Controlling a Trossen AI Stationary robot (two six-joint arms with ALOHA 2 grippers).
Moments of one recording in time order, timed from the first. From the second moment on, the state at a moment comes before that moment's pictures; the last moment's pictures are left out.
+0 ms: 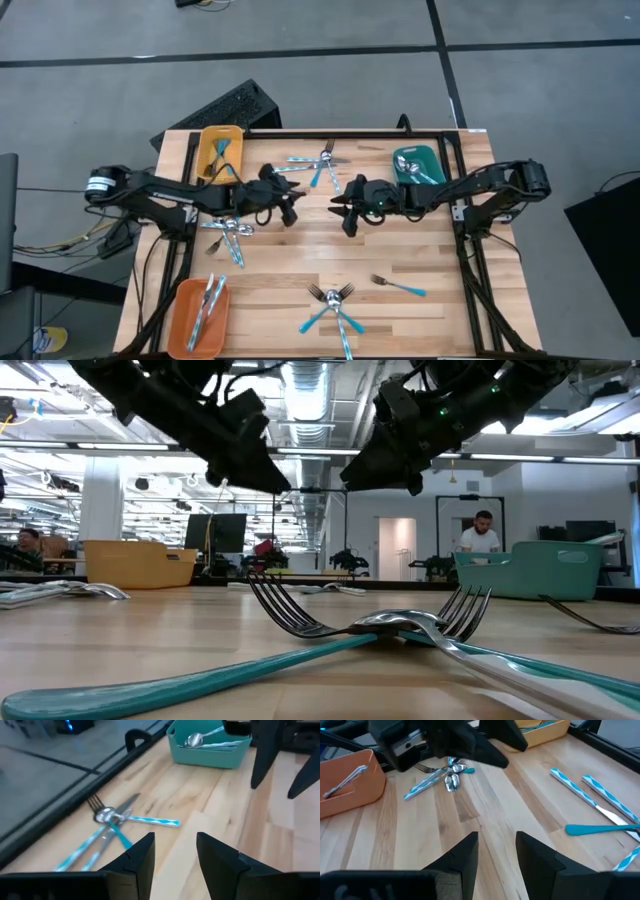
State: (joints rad) left arm 0.05 1.35 0.66 0.21 -0.43 -0.17; right arm -0.03 1.49 0.79 0.26 0.16 0.28
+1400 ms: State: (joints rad) left arm -0.27 1.25 0.66 0.28 -0.70 -0.05; right arm 0.76 1.49 0.77 -0.52 0.32 1.17
